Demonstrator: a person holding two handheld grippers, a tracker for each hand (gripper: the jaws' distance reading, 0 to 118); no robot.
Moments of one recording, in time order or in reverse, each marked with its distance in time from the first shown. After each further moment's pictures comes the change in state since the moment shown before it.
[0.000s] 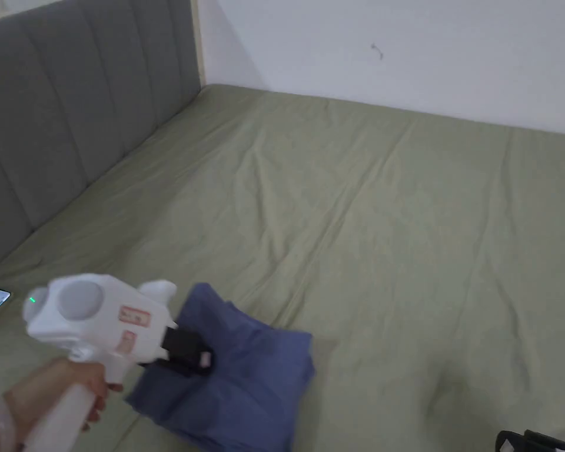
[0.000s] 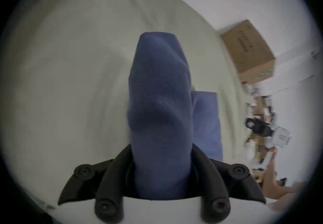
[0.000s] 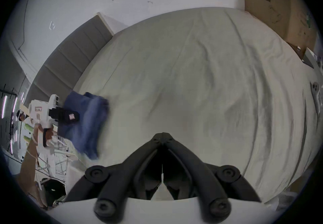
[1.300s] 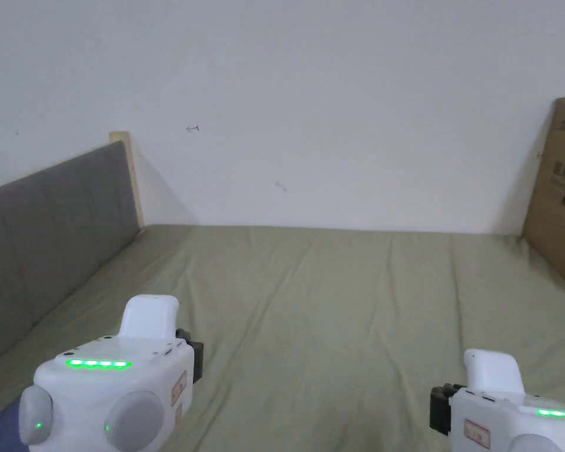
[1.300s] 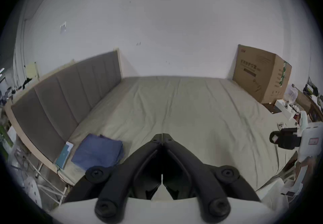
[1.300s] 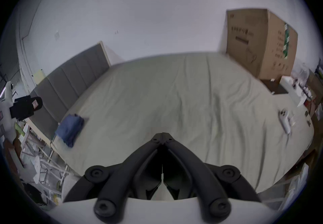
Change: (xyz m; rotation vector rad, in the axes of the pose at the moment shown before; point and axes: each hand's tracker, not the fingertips) left arm 0.291 -0.112 0.138 0.777 0.351 -0.282; right arm -0.023 0.004 0.141 0.424 -0.165 0.103
